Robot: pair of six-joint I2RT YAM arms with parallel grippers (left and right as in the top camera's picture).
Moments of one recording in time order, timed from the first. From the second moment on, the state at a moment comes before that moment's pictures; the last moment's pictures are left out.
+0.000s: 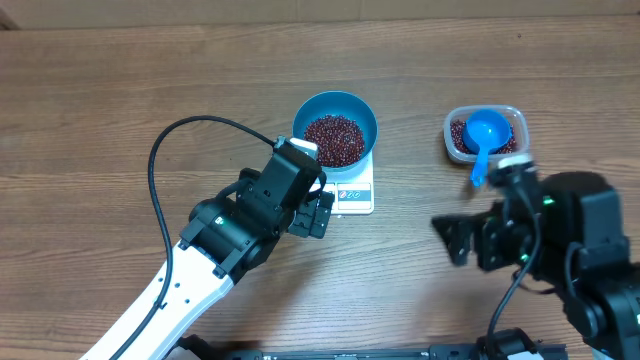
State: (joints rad) left arm -0.67 1.24 1.16 -0.92 -0.20 -0.32; right arm 0.17 0.86 1.23 -1.22 -0.21 0.04
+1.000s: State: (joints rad) left arm -0.67 1.24 1.16 -0.92 -0.20 -0.32; right arm -0.06 0.01 0.12 -0.09 -0.32 -0.12
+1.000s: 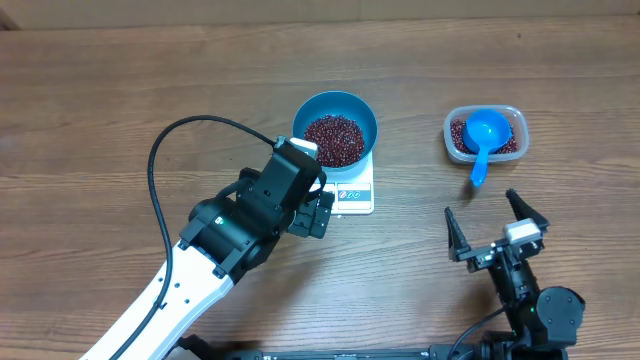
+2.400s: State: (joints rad) left arm -0.67 1.24 1.16 -0.93 -0.20 -0.32; right arm -0.06 0.01 0.02 -0.01 -0.29 -0.01
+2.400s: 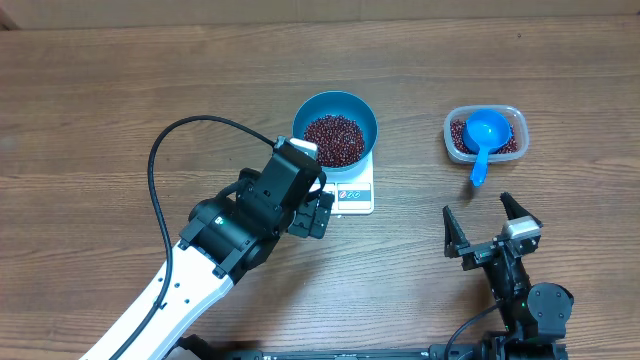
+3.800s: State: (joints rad) left arm -0.08 0.02 0.18 -0.41 0.05 -0.37; right arm -0.06 0.01 0.02 -0.01 -0.29 -0.01
